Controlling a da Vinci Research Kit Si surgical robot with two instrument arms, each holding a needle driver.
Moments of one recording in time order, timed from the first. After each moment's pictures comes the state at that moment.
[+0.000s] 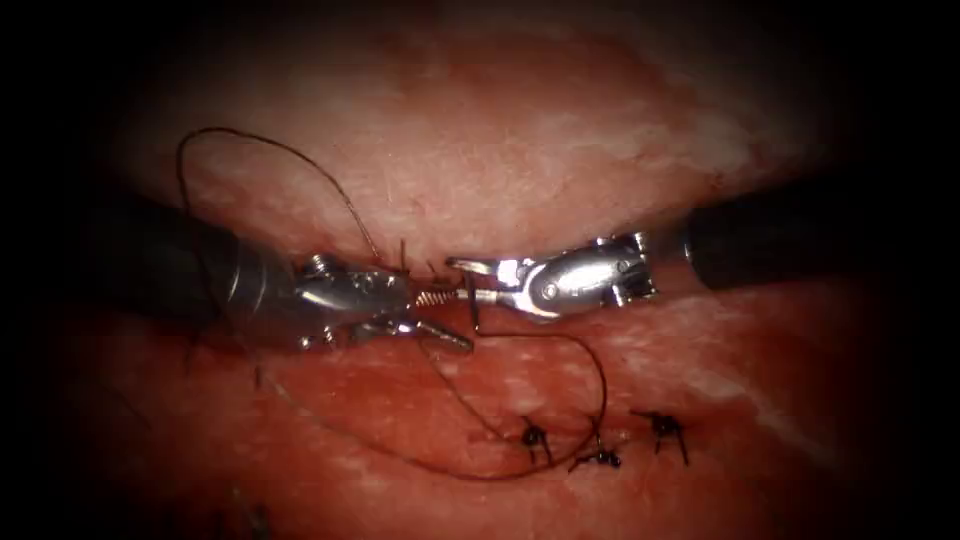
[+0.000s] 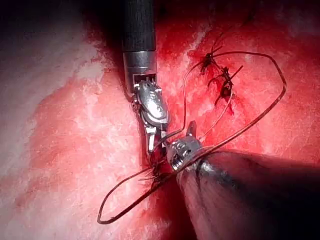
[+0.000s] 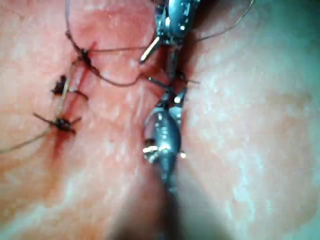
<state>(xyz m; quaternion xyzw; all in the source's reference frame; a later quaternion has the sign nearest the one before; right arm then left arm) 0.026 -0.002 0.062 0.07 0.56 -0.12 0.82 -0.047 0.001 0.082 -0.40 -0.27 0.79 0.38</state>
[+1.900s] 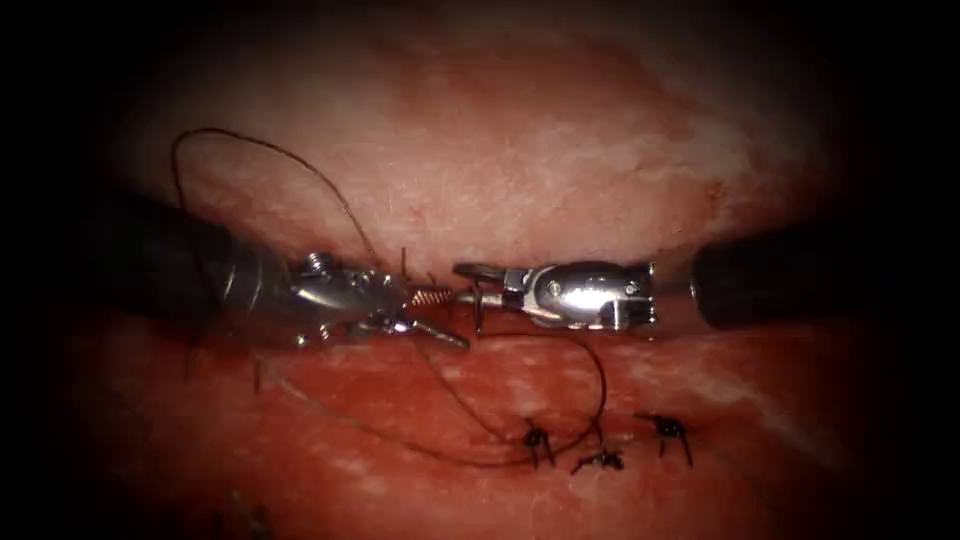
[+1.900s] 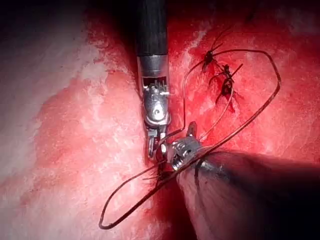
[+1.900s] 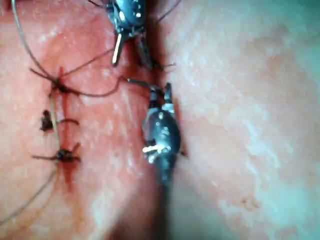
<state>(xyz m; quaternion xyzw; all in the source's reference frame) 0.024 -0.006 0.065 0.27 0.46 -0.02 0.85 -0.047 0.001 0.082 -0.39 -0.27 0.79 0.38</state>
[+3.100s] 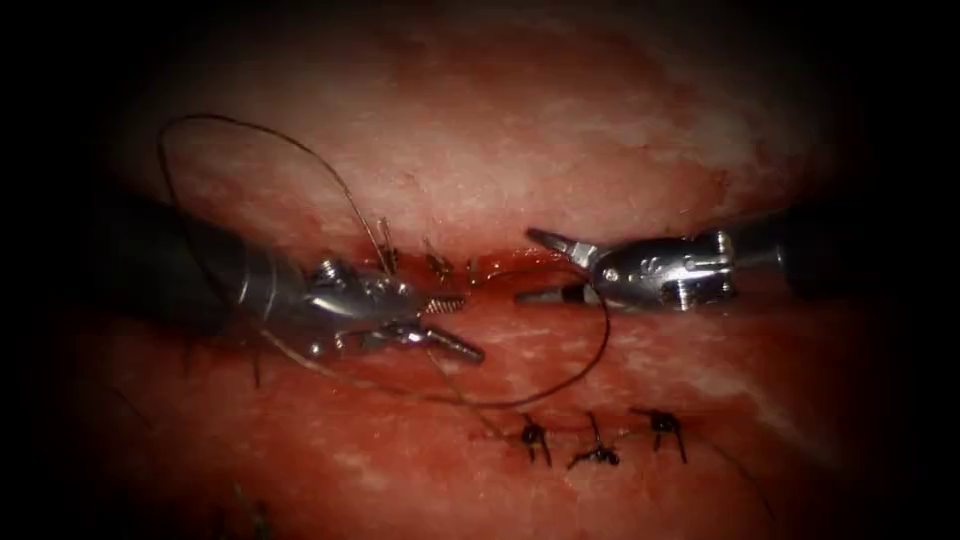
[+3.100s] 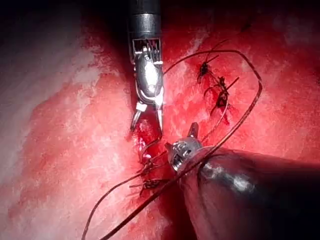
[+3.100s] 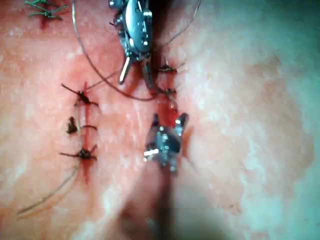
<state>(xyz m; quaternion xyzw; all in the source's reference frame) 0.025 0.004 0.051 0.00 0.55 0.09 0.83 -0.048 0.000 0.082 -0.39 -0.29 0.79 0.38</state>
